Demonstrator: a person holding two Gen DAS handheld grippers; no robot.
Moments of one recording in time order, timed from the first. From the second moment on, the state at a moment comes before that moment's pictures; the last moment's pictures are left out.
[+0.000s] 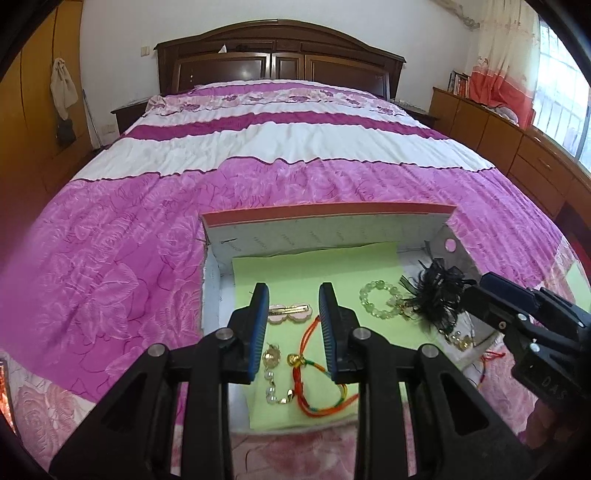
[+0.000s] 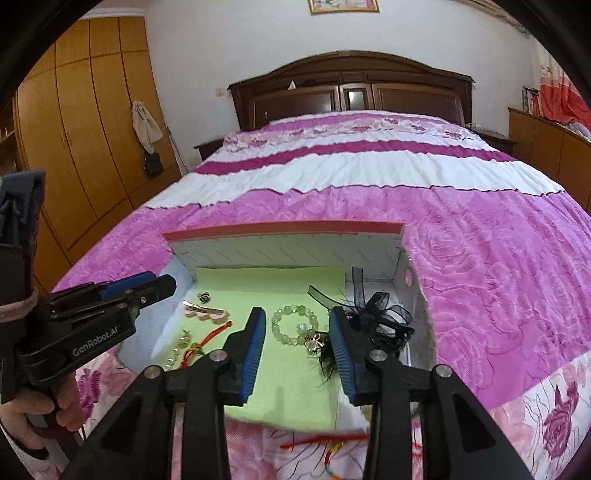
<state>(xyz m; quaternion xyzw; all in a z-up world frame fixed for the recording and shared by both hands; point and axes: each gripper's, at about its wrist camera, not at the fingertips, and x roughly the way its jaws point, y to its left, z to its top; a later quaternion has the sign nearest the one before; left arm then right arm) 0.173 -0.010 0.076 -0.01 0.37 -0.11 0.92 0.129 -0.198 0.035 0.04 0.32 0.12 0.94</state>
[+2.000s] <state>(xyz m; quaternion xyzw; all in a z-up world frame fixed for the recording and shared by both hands) 0.062 0.045 -0.004 0.00 0.47 -0.09 0.88 0.019 -0.264 -0.019 0.15 0.39 0.07 0.91</state>
